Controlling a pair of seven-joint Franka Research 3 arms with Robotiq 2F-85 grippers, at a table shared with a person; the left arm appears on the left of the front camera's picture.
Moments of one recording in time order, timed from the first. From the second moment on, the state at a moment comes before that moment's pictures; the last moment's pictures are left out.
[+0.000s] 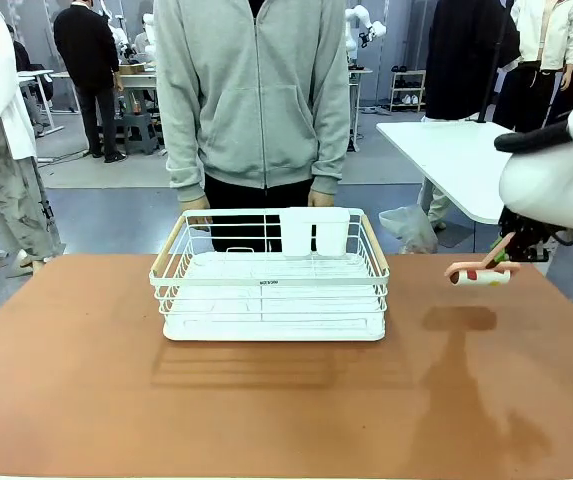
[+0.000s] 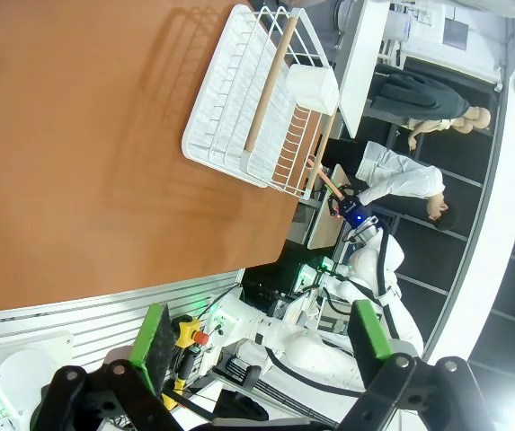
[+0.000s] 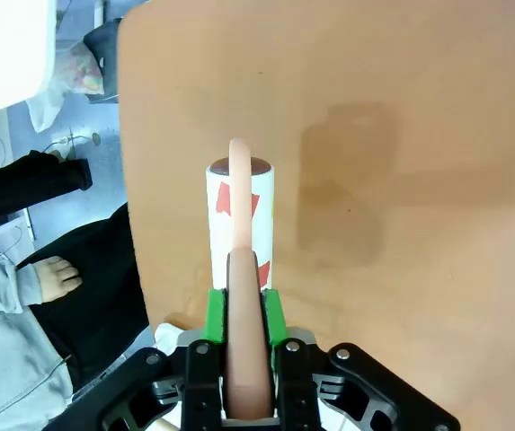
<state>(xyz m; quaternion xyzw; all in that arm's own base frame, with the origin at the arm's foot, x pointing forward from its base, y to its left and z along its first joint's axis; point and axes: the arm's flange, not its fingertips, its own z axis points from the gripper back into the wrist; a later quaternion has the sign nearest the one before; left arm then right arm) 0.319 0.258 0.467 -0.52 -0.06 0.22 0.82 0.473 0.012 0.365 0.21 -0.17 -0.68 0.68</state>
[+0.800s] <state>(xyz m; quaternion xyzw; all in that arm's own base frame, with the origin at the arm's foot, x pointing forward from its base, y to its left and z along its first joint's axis) 0.319 0.258 0.467 -0.52 -0.06 0.22 0.82 0.464 0.010 0.333 0.19 -0.18 -0.68 0.69</state>
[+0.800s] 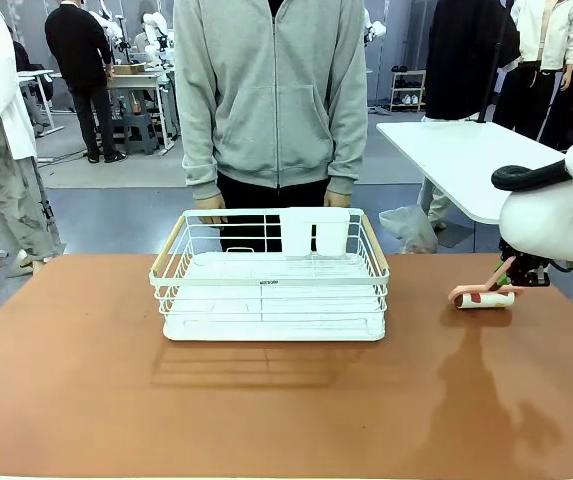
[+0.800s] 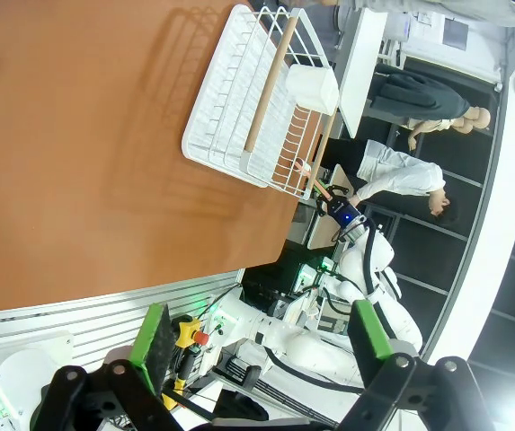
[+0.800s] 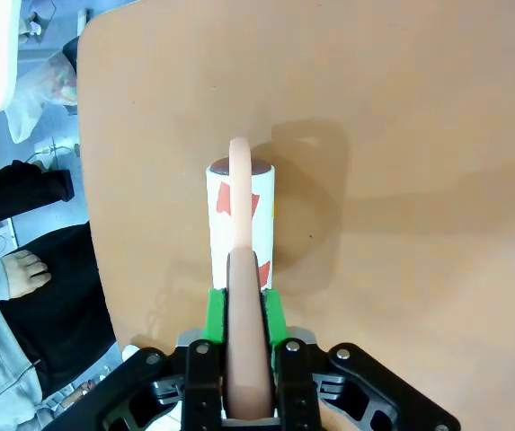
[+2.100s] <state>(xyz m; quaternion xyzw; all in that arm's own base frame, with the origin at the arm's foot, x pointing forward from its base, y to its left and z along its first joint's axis) 0.319 0.258 0.467 -0.52 -0.06 0.22 0.82 0.443 0.046 0.398 0.17 -0.17 -0.66 0.71</state>
